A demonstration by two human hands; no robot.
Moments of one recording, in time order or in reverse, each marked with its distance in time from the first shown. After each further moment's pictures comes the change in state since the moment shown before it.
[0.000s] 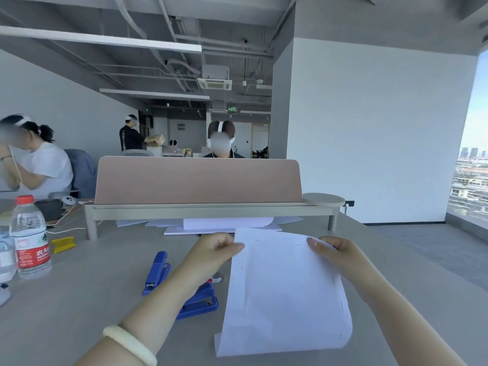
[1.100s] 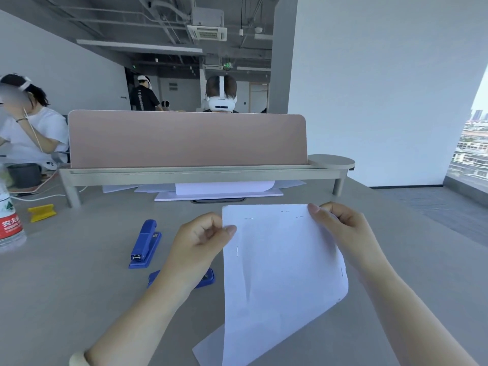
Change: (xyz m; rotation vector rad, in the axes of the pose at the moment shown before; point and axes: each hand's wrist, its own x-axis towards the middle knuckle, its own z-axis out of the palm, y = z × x) left_hand -0.011 -0.027 0.016 -0.206 0.158 0.141; right_hand 0.016 0.014 0.033 0.075 0.157 -0.122
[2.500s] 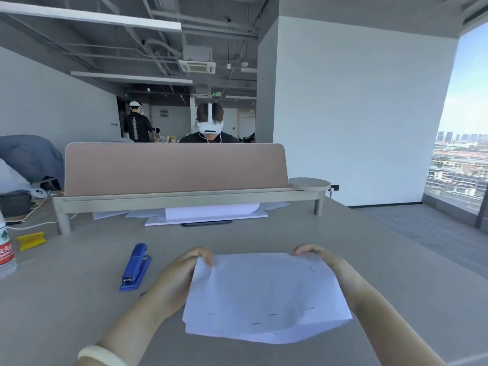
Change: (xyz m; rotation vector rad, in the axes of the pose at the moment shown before) left_hand -0.001 -0.008 -0.004 -0.205 -0.239 -0.387; right_hand -0.003 0.048 -0.041 0.427 -0.365 0.309
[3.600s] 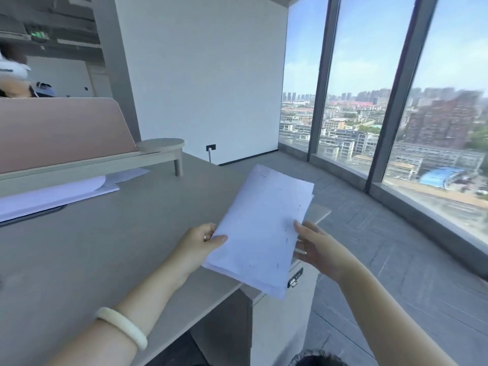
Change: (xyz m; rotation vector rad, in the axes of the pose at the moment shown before) left_hand 0.066 -0.064 0.271 0.353 -0.452 0.072; right_hand -0.205 0.018 -0.174 0.046 0.639 -0.003
